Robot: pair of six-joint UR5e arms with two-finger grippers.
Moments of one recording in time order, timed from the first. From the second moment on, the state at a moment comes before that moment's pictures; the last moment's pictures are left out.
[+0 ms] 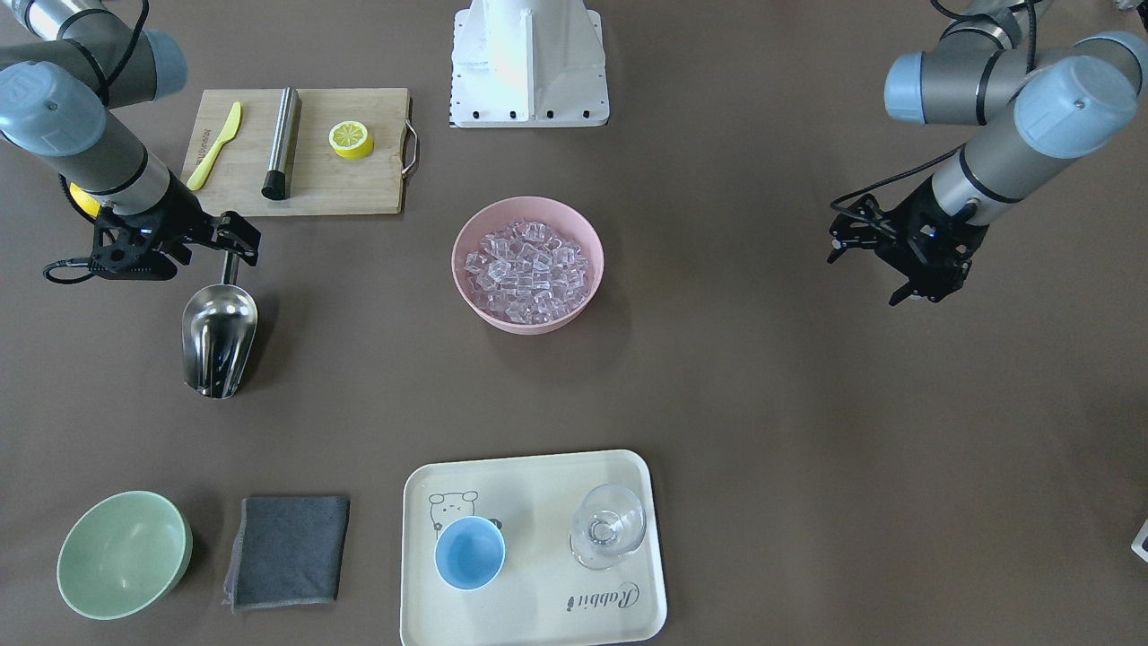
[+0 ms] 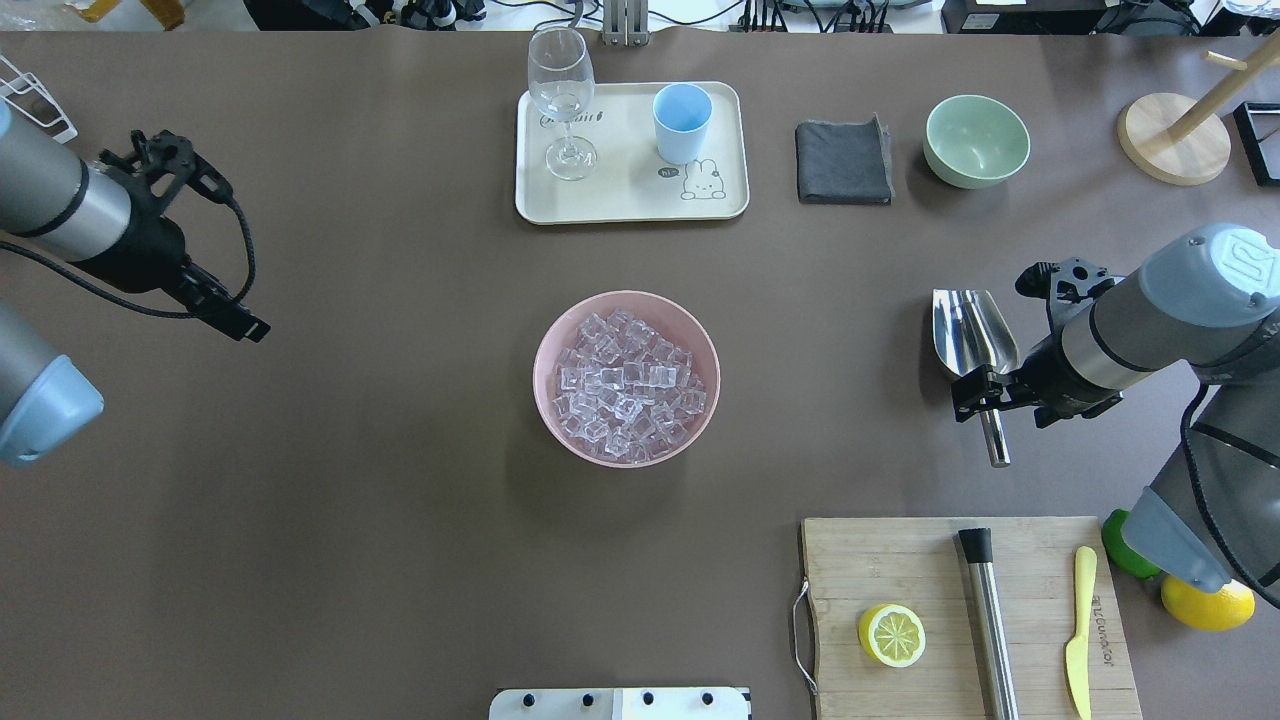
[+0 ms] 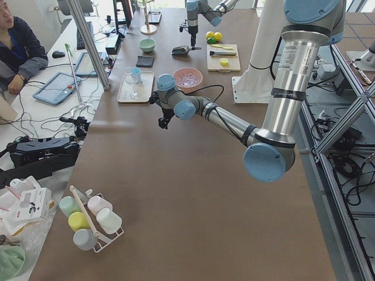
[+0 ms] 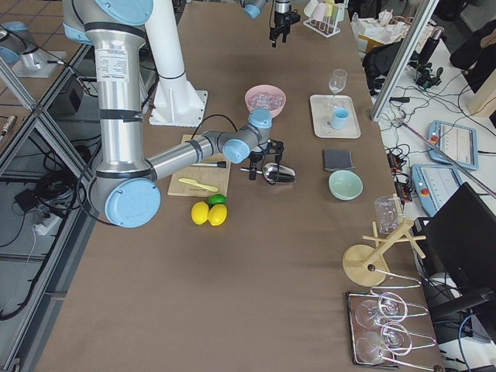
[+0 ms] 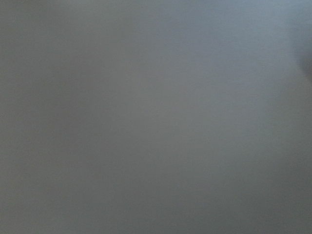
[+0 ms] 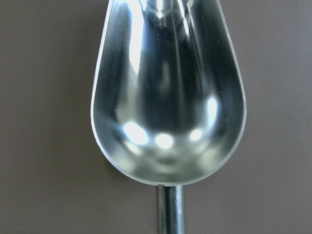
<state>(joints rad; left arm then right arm) -0.94 -1.78 -1.80 -1.85 -2.27 -0.23 0.76 -1.55 1.86 -1.24 2.15 1.06</state>
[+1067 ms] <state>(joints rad) -0.67 -1.97 -1.68 -2.15 -2.12 -0.21 0.72 -1.54 1.84 -1.25 2.12 1.05</state>
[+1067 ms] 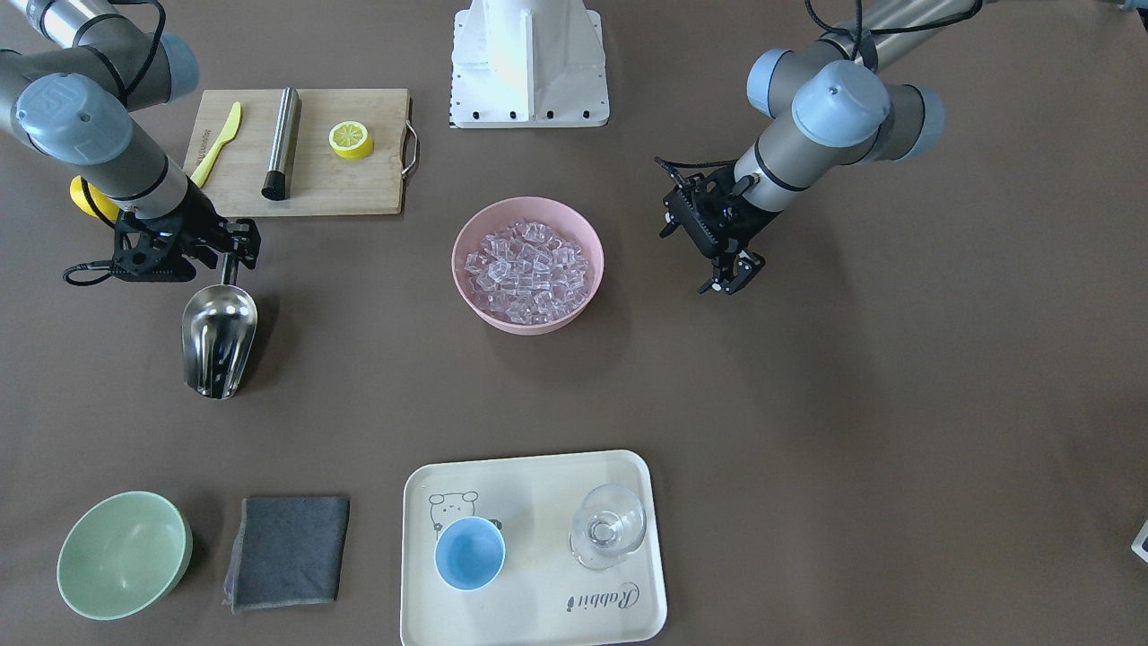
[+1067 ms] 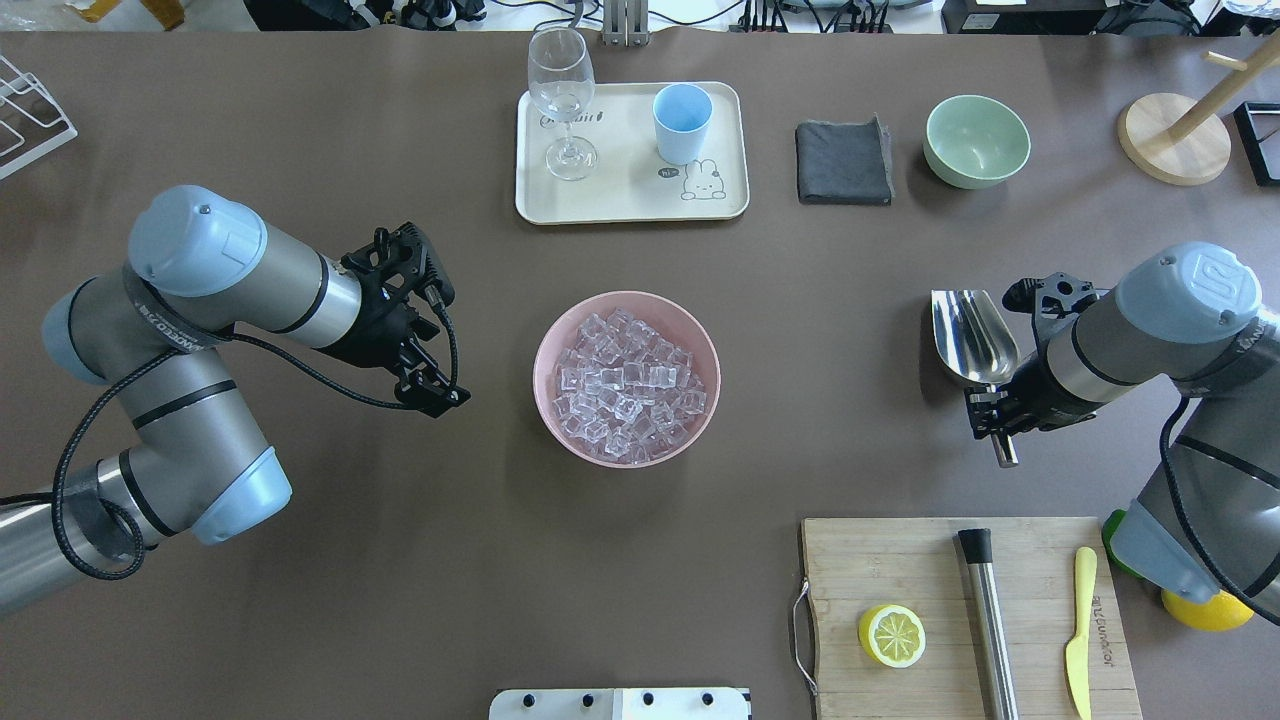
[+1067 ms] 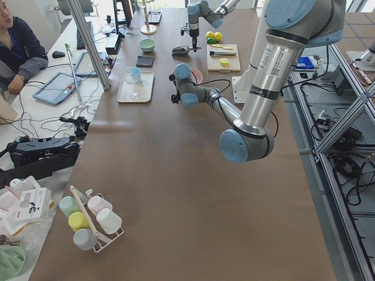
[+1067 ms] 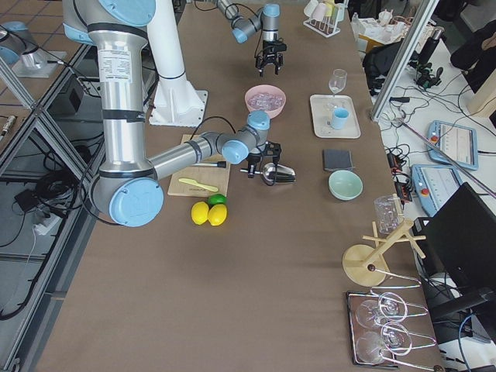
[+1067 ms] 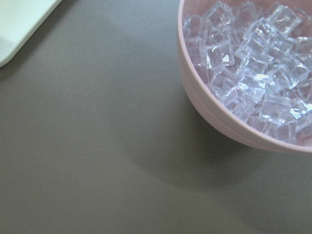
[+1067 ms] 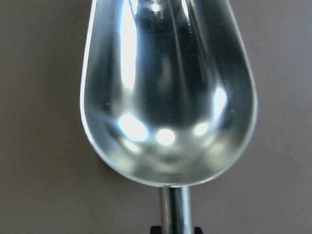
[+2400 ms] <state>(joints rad) -0.56 -2.05 -1.50 -2.47 -2.00 0.11 1.02 -1.47 2.06 -1.69 2.13 0.11</state>
